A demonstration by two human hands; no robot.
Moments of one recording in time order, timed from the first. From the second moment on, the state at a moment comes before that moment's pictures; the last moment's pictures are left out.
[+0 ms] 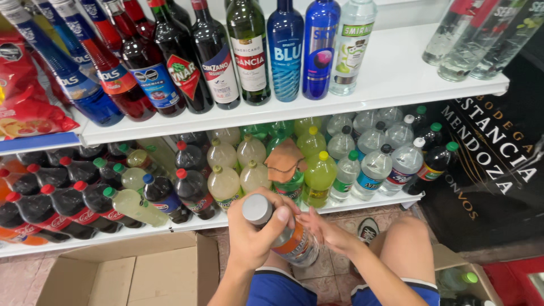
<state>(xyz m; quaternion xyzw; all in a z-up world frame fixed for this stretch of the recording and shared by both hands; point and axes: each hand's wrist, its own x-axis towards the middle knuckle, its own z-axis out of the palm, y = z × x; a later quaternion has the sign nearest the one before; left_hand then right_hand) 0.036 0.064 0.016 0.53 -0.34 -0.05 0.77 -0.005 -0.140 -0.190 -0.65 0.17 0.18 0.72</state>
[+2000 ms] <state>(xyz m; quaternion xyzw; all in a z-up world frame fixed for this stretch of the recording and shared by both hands) 0.213 -0.398 0.157 0.73 -0.50 0.07 0.47 -0.030 -0.380 -0.245 -0.31 0.24 -0.15 0.91</state>
